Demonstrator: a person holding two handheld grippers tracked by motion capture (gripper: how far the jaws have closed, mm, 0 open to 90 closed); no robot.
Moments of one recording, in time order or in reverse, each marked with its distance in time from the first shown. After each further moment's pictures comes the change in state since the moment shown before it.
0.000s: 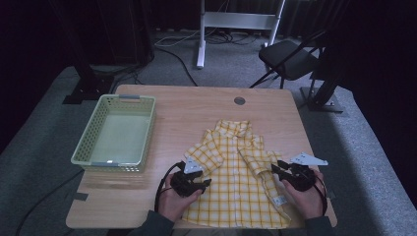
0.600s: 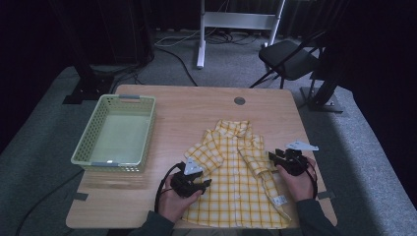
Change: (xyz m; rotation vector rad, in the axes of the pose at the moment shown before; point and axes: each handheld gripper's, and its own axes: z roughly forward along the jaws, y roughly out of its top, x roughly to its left) left arm -0.001 -0.002 0.000 -0.009 0.007 0.012; right arm -0.022 0.018 0.045 0.017 -0.060 0.059
